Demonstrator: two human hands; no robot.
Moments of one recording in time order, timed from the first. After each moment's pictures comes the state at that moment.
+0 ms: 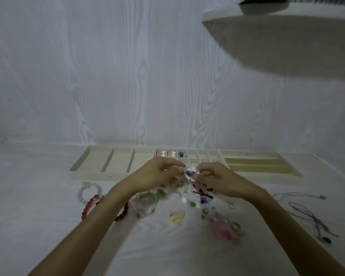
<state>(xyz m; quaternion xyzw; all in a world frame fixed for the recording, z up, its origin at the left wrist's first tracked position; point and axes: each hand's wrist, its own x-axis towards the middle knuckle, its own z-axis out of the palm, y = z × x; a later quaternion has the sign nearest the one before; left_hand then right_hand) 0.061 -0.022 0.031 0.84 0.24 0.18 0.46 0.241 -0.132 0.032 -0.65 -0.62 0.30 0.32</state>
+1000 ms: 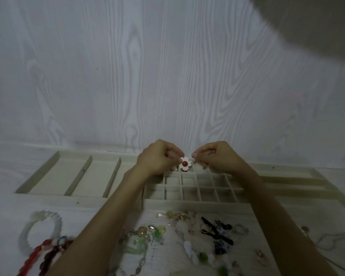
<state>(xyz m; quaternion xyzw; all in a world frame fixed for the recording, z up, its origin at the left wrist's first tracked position) 0.157 0.105 -0.005 0.83 0.34 0.22 0.38 0.313 0.008 0.016 -0.75 -0.49 0.24 0.38</state>
